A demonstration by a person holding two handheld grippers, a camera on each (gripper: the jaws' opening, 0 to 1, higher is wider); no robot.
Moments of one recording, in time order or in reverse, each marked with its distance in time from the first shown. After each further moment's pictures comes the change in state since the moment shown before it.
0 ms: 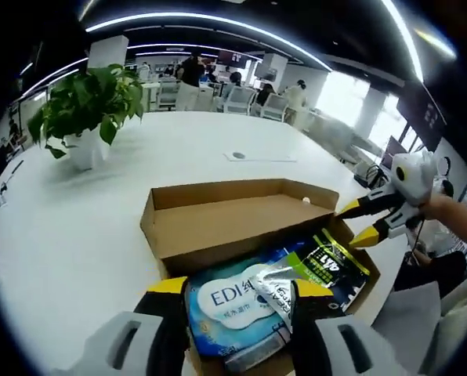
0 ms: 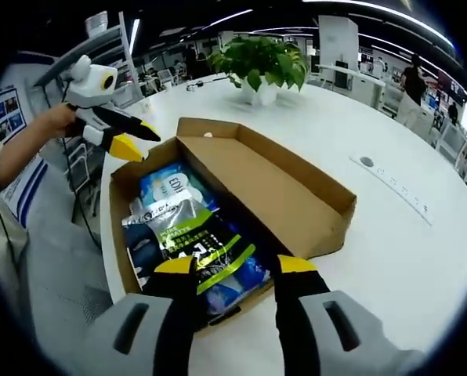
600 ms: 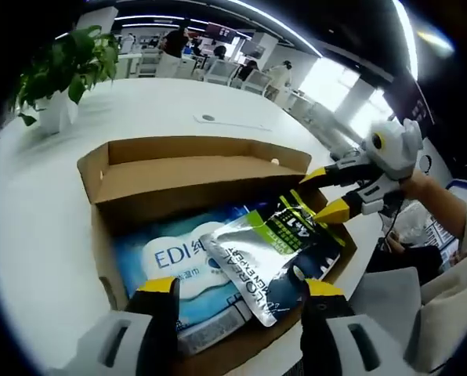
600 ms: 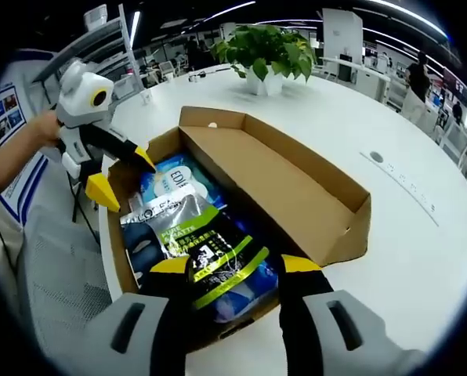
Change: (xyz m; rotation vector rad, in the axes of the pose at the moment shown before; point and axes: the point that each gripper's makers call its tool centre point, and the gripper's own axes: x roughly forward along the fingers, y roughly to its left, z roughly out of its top) left arm 0.020 -0.039 -0.052 -0.061 0.154 -0.172; right arm 0.017 0.009 -0.003 0.000 0.051 0.009
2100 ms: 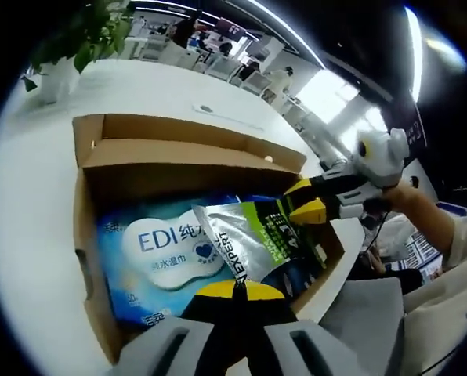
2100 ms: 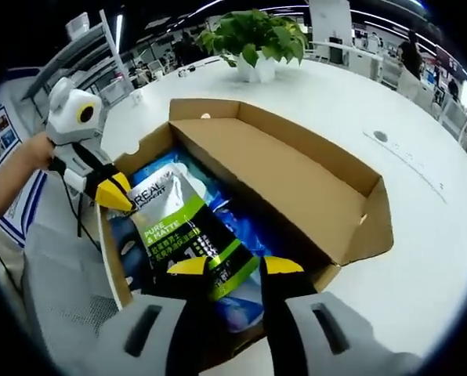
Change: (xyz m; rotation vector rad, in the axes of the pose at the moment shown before) left arm 0.002 -0.007 -0.009 -0.090 -0.024 -0.090; right arm 0.020 0.006 -0.006 0.110 0.041 0.029
